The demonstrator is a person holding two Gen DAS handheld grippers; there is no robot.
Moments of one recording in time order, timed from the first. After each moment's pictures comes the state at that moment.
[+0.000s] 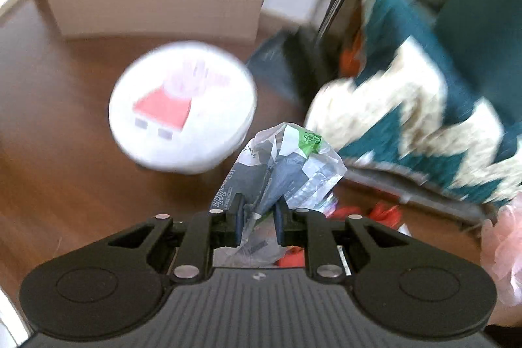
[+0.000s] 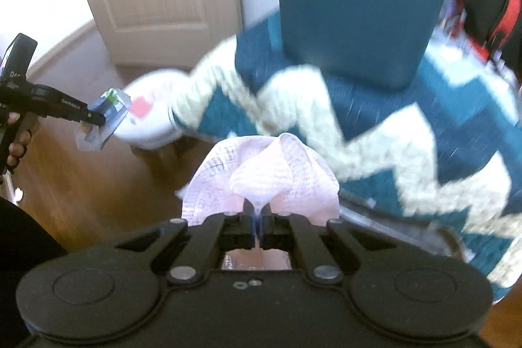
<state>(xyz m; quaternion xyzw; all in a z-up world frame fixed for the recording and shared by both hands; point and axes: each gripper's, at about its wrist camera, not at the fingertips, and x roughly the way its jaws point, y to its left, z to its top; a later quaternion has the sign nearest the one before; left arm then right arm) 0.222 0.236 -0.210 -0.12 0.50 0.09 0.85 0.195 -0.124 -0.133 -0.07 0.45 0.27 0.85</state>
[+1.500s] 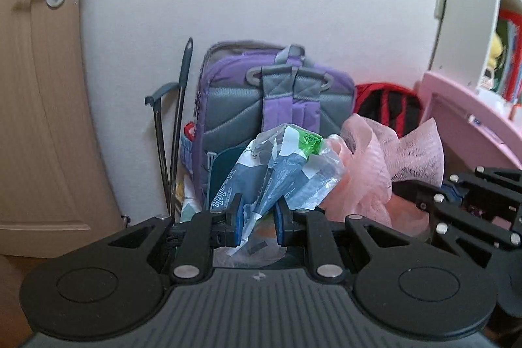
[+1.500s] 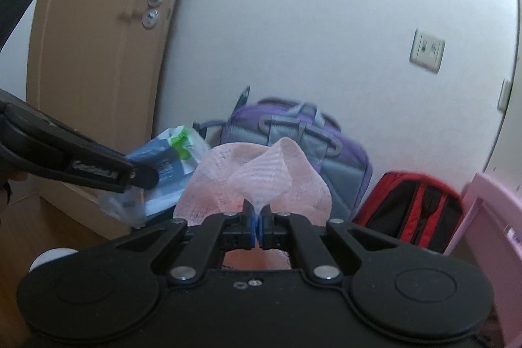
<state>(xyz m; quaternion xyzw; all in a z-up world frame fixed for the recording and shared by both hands) 0.372 0.010 0.120 -0.02 0.30 -0.07 0.95 0.362 -0.158 0.126 -0.12 0.20 0.18 0.96</state>
